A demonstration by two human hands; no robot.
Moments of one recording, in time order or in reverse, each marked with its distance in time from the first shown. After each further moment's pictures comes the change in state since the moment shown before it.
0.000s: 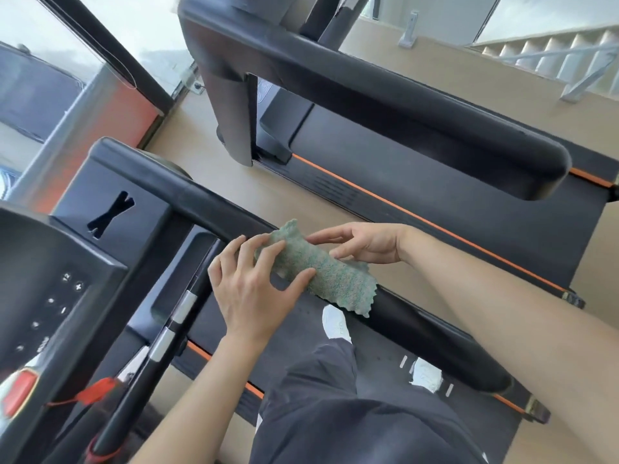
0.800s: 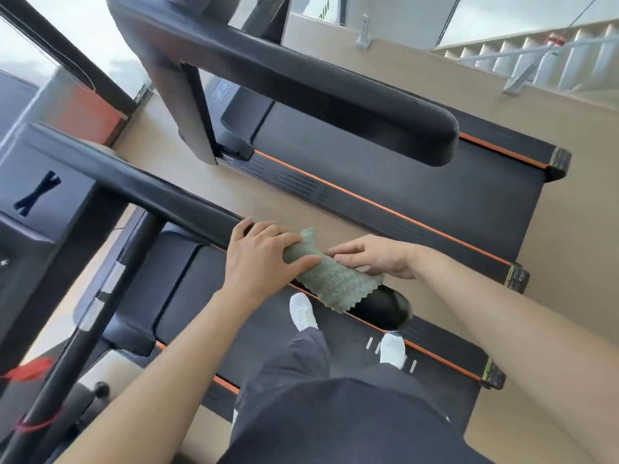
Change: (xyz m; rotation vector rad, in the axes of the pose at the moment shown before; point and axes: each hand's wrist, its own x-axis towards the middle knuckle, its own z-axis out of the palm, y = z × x) left_hand -0.020 0.117 0.016 -0.016 -0.395 0.272; right_hand -0.164 0.090 0.013 -0.203 0.391 0.178
